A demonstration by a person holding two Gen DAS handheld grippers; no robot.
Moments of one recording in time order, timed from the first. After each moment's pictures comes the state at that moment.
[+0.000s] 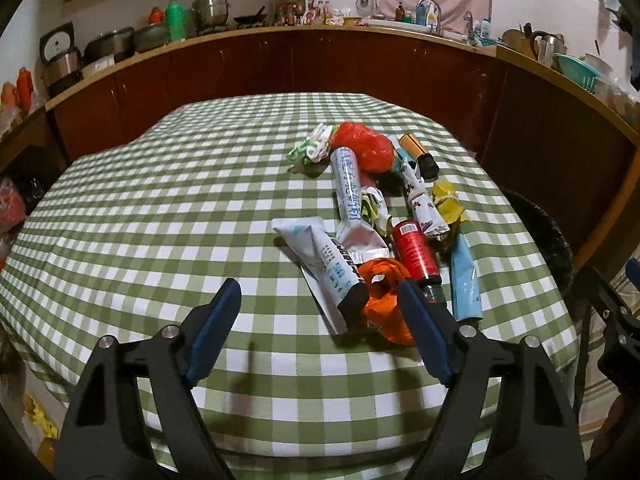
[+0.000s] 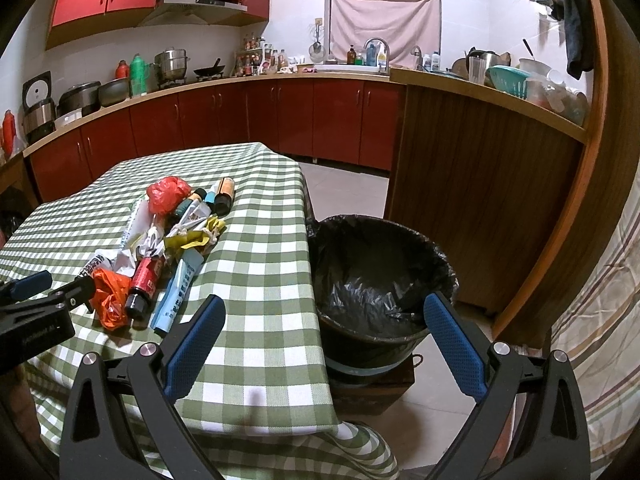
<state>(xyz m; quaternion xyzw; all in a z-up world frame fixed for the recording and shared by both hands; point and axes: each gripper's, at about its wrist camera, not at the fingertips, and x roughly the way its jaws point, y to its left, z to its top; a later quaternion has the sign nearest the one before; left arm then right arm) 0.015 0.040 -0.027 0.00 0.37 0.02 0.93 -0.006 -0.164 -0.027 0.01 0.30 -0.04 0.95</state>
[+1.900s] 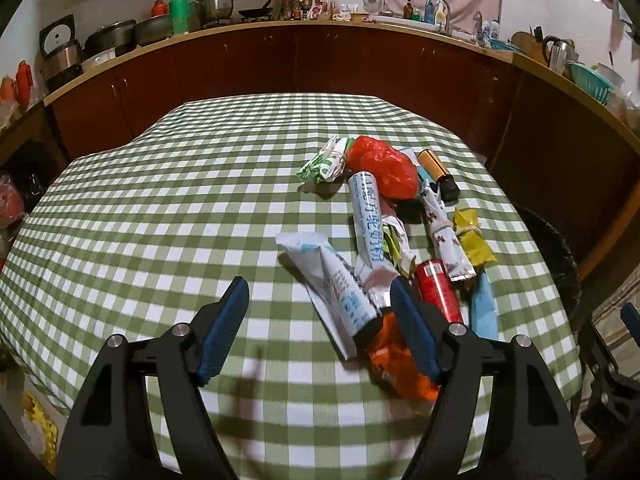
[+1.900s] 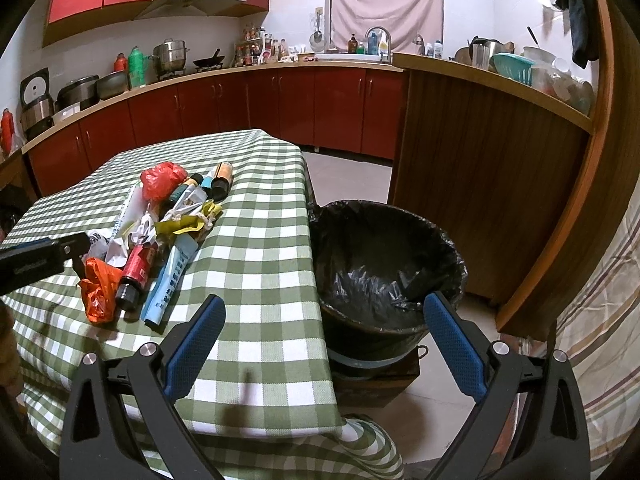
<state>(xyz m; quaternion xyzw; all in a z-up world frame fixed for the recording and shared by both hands) 0.053 0.054 -0.017 -0.01 0.39 0.03 0.92 0.002 -0.169 -0.035 0.01 0.32 -0.04 0.95</state>
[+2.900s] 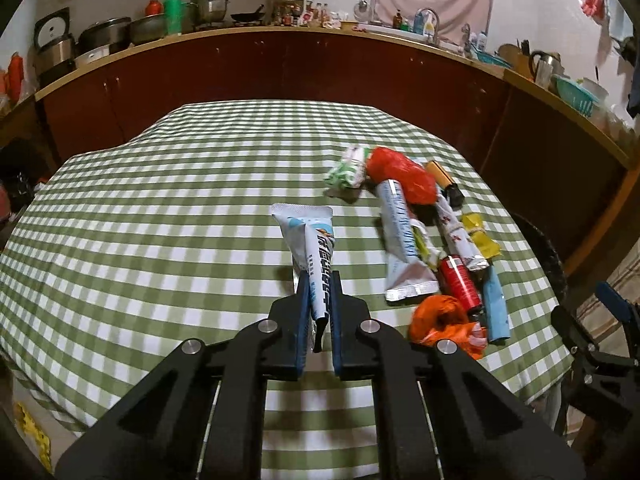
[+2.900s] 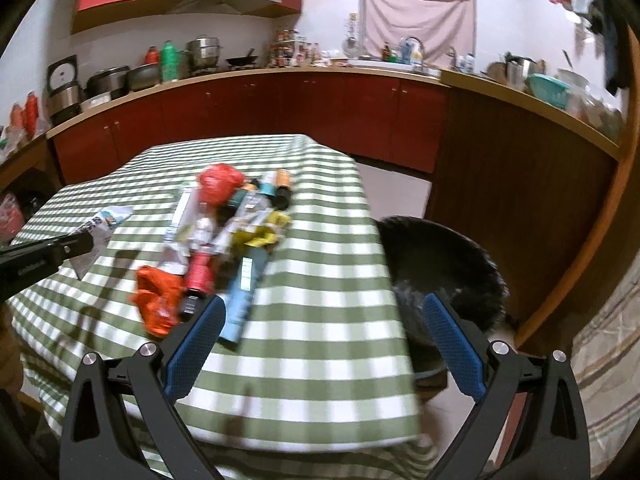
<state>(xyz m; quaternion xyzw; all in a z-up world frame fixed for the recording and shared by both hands) 0.026 0.109 -0.004 -0.03 0.37 -0.01 0.93 0.007 -0.110 -0.025 -0.01 0.31 0.02 0.95</state>
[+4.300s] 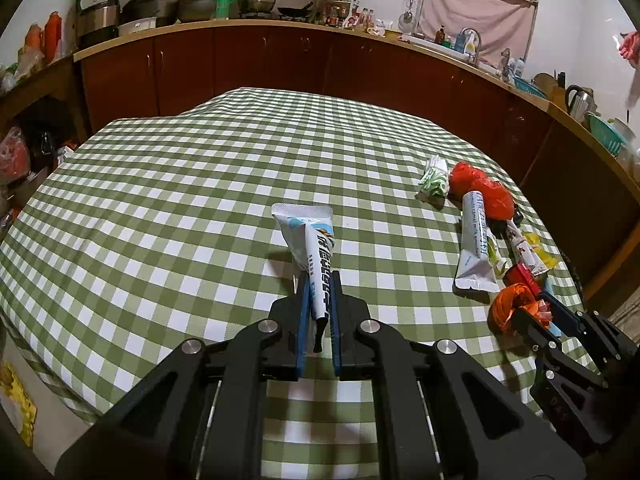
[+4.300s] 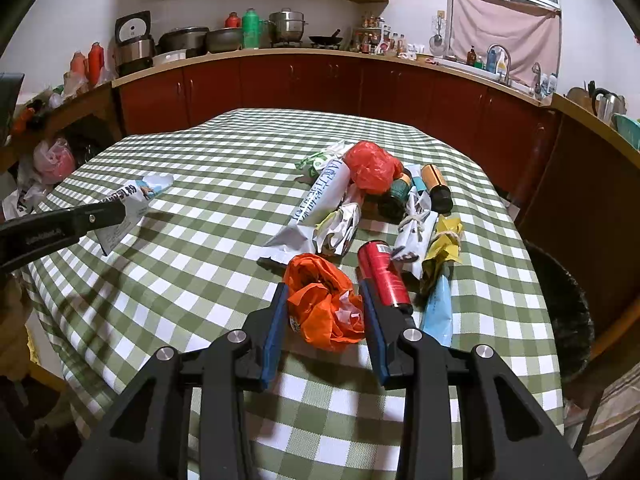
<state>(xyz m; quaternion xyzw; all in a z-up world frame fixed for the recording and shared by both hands) 0.012 0.194 -0.014 -0.08 0.37 0.04 0.93 0.033 -0.010 -0.045 -0.06 0.34 0.14 0.93</state>
